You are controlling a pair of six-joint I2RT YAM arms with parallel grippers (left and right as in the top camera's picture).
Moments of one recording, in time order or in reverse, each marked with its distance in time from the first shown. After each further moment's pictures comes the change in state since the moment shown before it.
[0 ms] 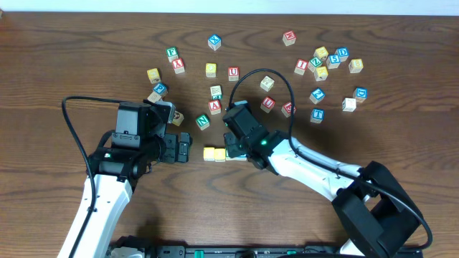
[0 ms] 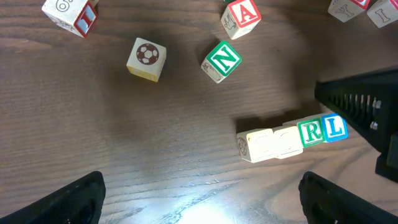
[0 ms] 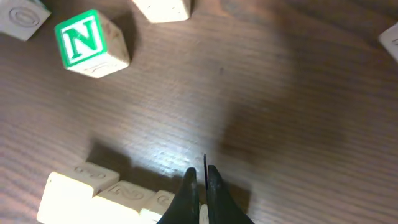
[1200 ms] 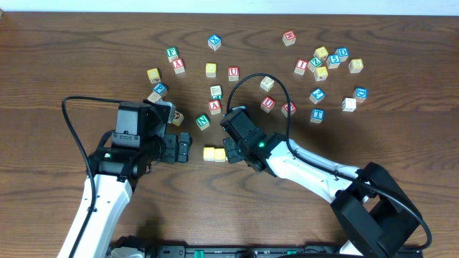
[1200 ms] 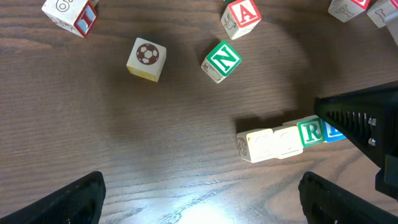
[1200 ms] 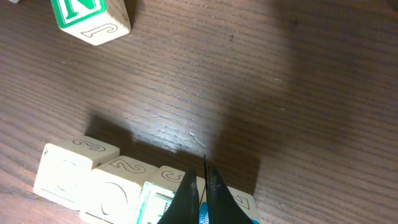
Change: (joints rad) left arm 0.000 0.000 0.000 0.000 0.000 0.000; right arm 0.018 0.000 0.000 -0.059 -0.015 0.005
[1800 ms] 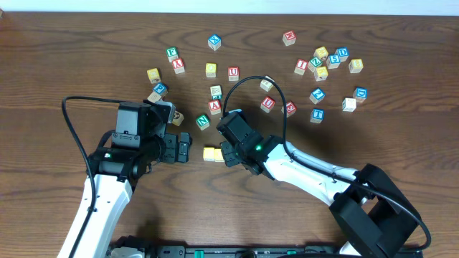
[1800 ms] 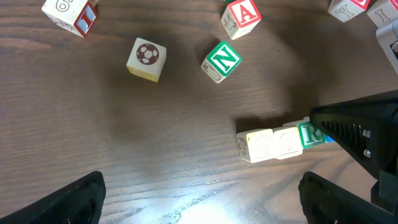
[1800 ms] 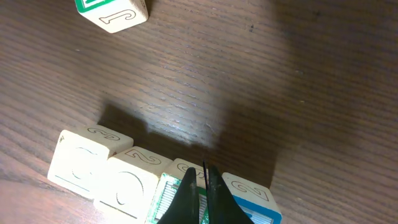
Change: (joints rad) left arm 0.000 0.000 0.000 0.000 0.000 0.000; right arm 0.029 0.000 0.000 -0.002 0.001 0.004
